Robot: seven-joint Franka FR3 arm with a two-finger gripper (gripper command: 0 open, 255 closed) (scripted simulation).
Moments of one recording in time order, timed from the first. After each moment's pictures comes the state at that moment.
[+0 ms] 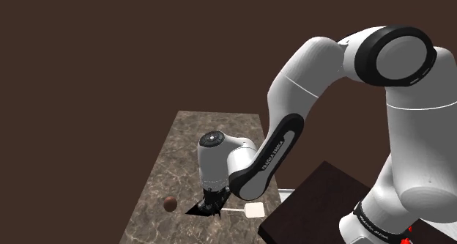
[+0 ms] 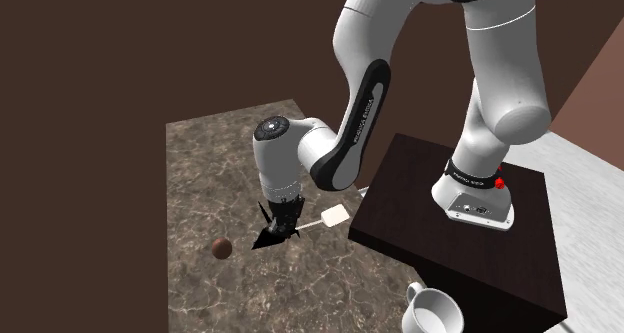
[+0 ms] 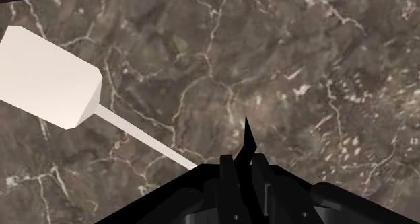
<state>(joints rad) 0.26 0.47 0.43 -2.27 -0.38 2.63 1.09</state>
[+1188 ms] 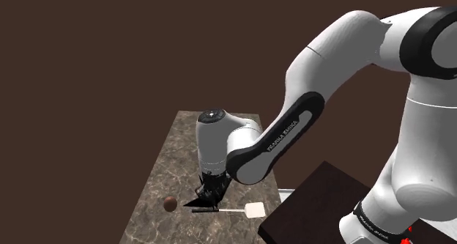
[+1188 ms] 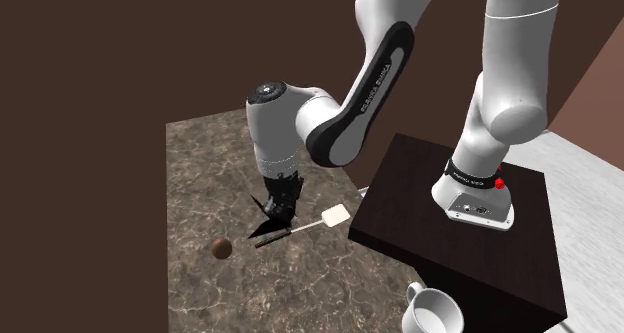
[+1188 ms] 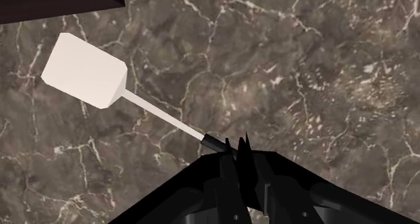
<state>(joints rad) 0.18 0.28 0.53 -2.29 -0.22 2.48 0.98</state>
